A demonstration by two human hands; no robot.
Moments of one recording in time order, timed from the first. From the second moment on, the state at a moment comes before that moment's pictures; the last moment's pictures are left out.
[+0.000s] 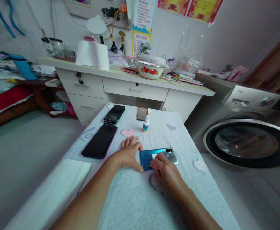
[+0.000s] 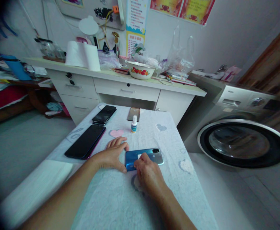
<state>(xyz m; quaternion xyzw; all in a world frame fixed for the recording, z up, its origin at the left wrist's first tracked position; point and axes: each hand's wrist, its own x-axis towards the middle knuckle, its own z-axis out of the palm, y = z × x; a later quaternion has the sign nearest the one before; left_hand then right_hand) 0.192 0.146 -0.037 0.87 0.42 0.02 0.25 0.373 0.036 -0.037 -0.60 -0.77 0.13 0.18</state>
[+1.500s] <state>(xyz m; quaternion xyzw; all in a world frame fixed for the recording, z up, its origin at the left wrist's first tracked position) 0.190 0.147 -0.037 0.88 0.41 0.01 0.25 0.399 0.033 -0.027 -0.58 -0.78 0.17 0.17</state>
